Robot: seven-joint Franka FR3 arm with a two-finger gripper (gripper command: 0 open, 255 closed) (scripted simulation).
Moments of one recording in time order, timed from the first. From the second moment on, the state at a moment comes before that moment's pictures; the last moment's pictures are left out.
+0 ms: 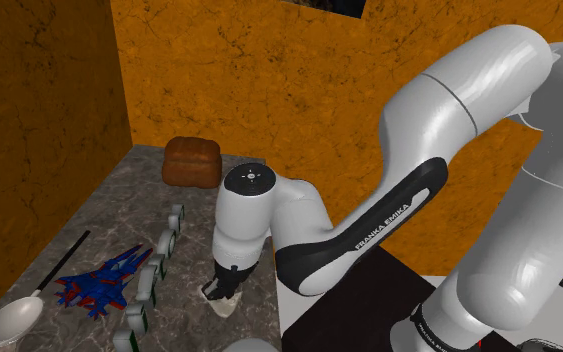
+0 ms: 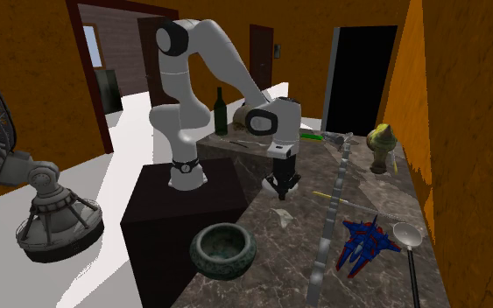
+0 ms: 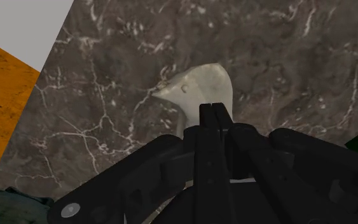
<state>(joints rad) -0.04 0.13 0.82 -2.41 -0.34 2.52 0.99</state>
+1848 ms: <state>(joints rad) 0.00 0.35 0.68 -2.36 -0.54 2.64 0.96</state>
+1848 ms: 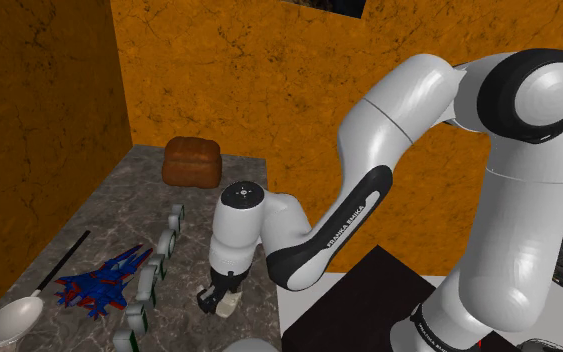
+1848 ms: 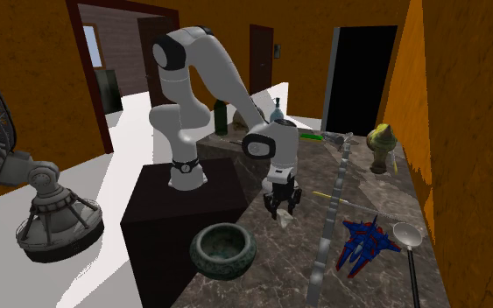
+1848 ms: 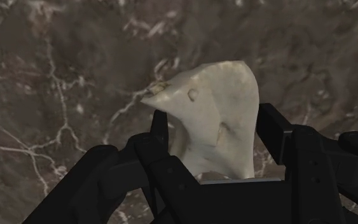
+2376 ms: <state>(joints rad) -0.03 0.31 0.73 -2.37 -0.48 2.62 0.91</state>
